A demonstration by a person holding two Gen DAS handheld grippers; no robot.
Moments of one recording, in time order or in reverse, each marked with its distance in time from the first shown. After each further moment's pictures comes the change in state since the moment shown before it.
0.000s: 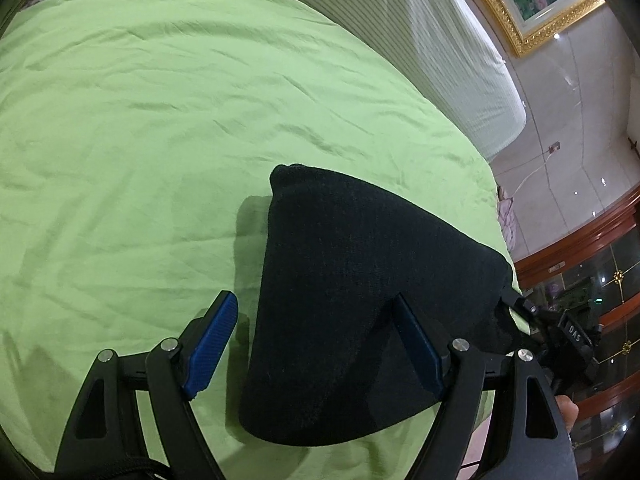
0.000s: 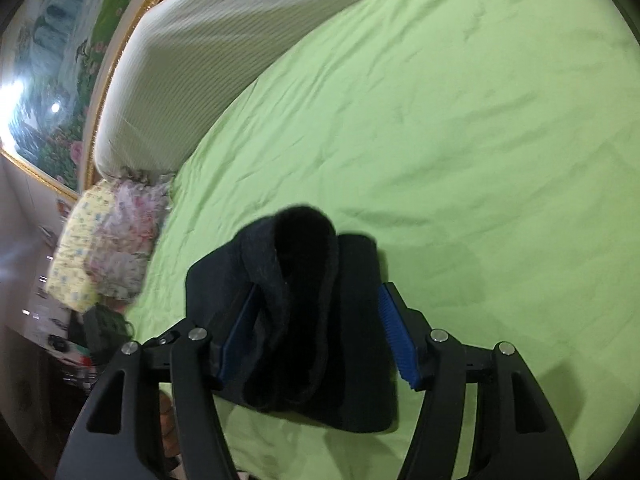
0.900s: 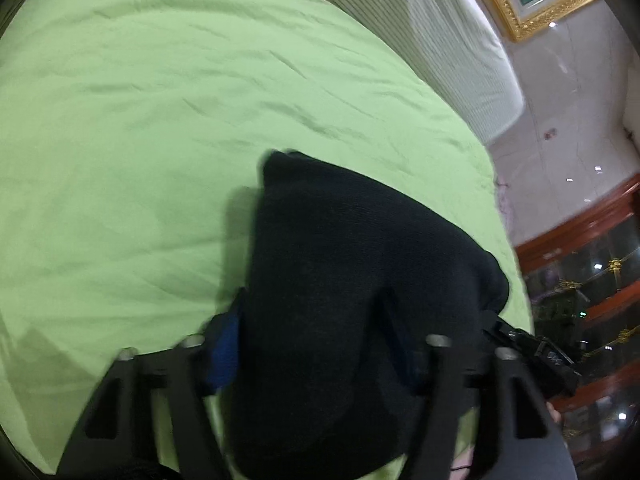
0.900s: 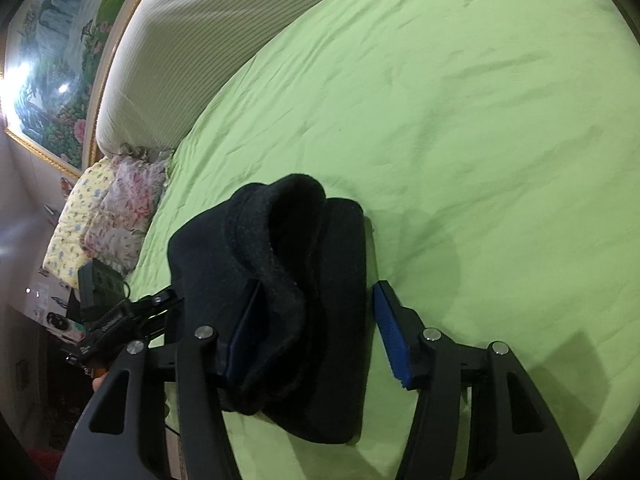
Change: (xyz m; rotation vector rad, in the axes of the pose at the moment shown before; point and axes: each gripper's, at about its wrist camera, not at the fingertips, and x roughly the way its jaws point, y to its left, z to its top) left arm 0.040 -0.002 0.003 0.014 0.053 -0.041; right arm 0.032 -0.038 -0.026 0.017 0.123 0.127
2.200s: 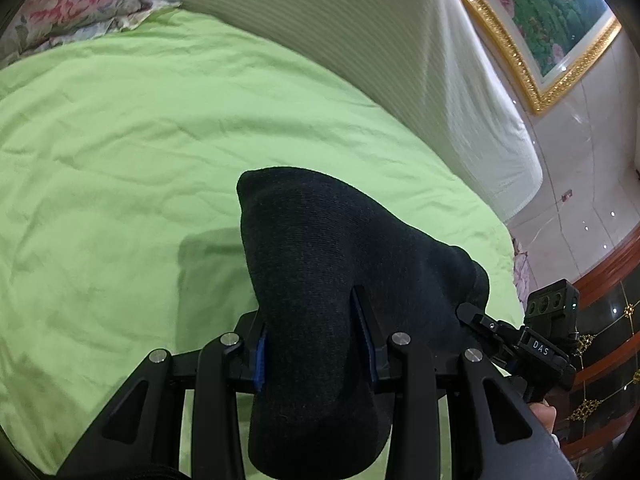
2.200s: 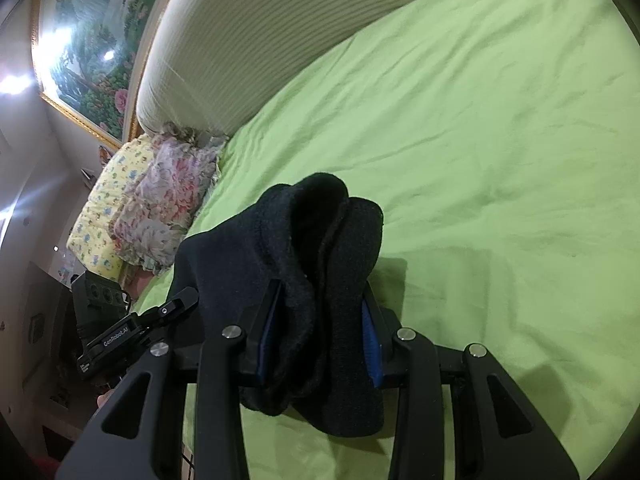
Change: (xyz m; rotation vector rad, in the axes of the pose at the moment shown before) left arm -0.070 0.059 0.076 -0.054 -0.227 0.094; right arm 0.100 0.083 0.072 -0.130 0.043 0.139
